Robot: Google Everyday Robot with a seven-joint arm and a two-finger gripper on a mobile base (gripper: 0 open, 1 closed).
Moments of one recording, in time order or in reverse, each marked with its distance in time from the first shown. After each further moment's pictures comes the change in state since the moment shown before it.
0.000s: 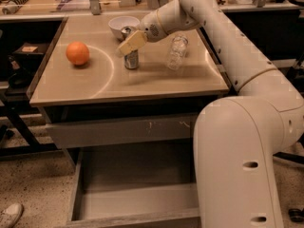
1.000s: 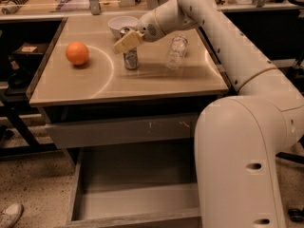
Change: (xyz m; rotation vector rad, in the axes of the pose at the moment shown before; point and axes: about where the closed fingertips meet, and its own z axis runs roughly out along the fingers) arm -0.008 0.010 0.004 -0.018 -0.010 -0.006
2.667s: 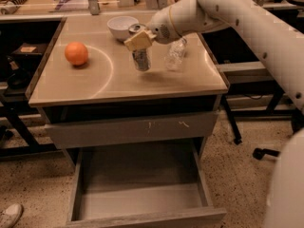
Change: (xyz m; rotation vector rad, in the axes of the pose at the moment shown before) arm -0.001 0.052 -0.059 0.159 -0.003 -0.013
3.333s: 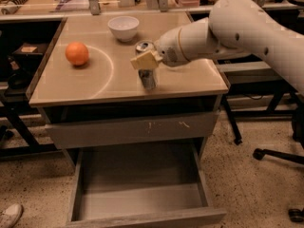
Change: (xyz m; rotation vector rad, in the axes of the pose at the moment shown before) arm 0.035 0.056 -0.026 0.101 -0.012 0.057
